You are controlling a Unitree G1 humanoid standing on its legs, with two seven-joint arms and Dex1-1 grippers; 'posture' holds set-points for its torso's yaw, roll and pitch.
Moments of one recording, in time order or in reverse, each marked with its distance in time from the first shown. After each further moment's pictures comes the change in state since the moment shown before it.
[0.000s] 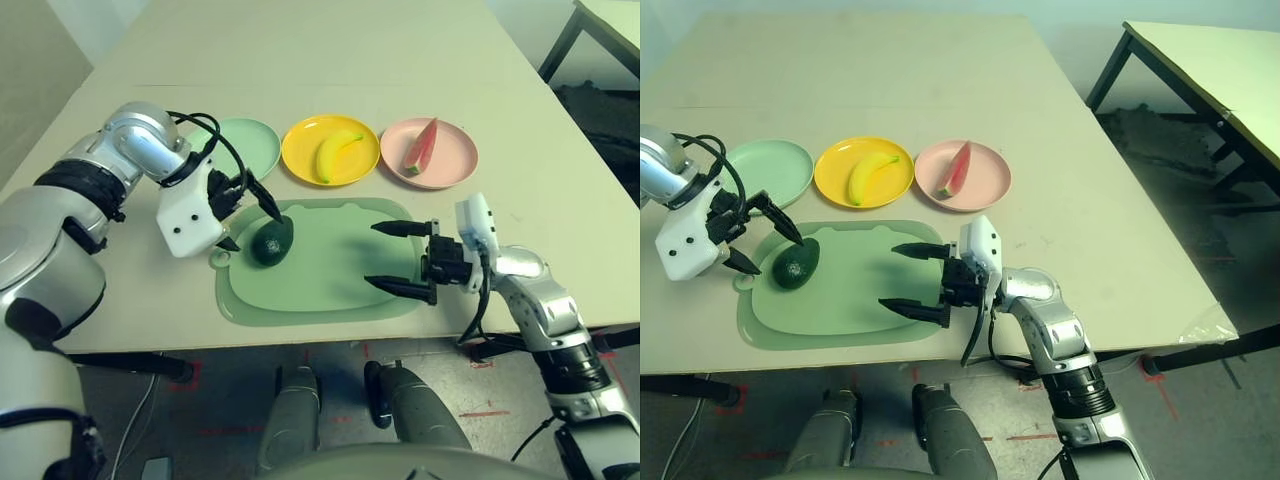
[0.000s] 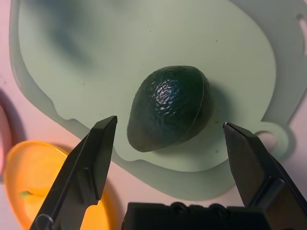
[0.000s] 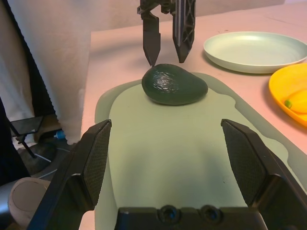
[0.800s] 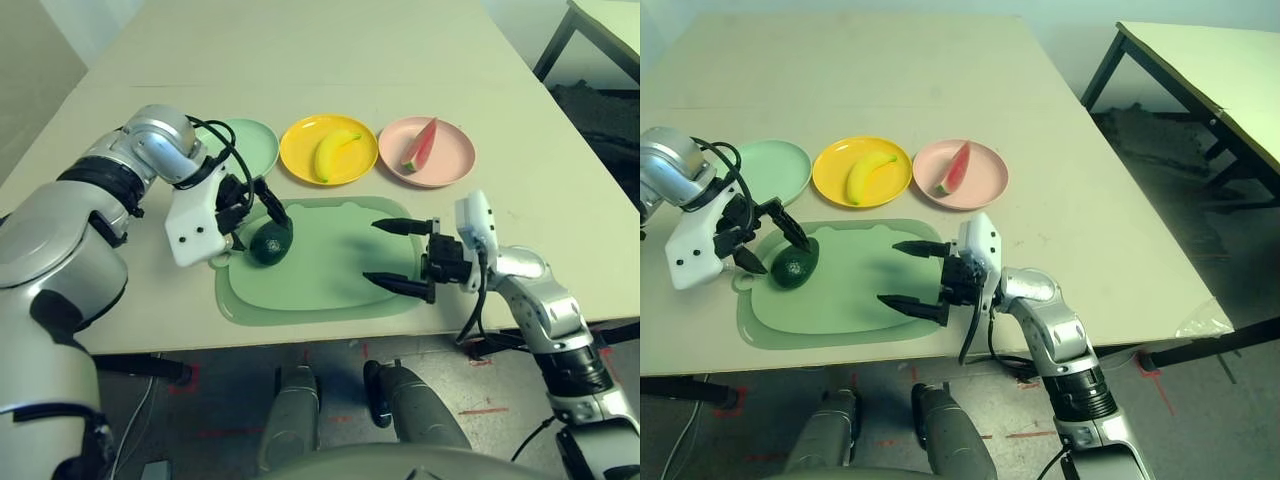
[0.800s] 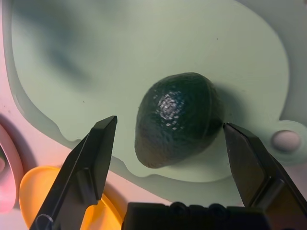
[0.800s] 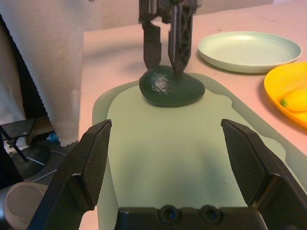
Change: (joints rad) left arm -0.003 -0.094 0.004 0.073 0.059 -0.085 0.000; right arm 0.013 0.000 0.005 -0.060 0.001 0.033 -0.050
